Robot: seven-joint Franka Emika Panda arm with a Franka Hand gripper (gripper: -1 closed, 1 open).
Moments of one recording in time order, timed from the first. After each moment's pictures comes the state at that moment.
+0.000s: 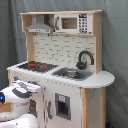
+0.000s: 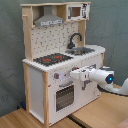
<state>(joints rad) -0.84 -1.46 1.59 -2.57 0.08 3.45 -0.91</state>
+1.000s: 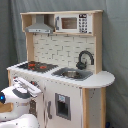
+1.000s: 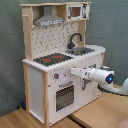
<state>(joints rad) -0.84 -1.46 1.59 -2.58 0.08 3.44 -0.66</state>
